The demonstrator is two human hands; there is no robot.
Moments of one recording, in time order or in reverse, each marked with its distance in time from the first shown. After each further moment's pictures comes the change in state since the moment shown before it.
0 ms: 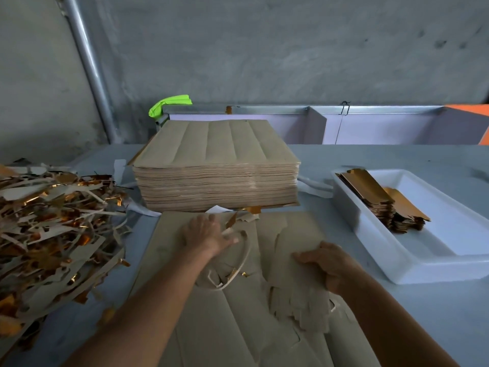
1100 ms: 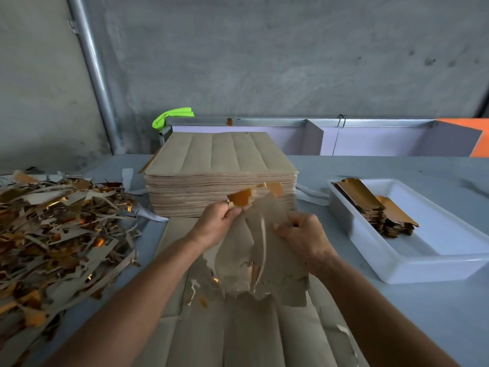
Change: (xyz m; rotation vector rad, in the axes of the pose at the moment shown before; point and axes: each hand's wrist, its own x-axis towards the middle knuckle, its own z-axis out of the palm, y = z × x) left_hand -0.051 0.002 -0.075 -0.877 0.121 0.427; right_hand -0.041 -0.032 0.044 -0.372 0.038 -0.557
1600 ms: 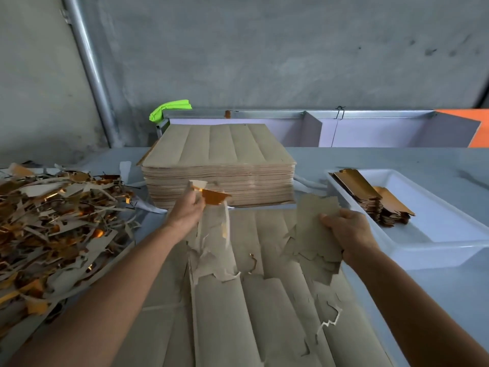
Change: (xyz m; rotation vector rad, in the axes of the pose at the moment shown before) left_hand 0.002 -0.035 -0.026 -0.003 0.183 -0.306; right_hand -0.001 0.028 -0.054 0.287 0.282 0.185
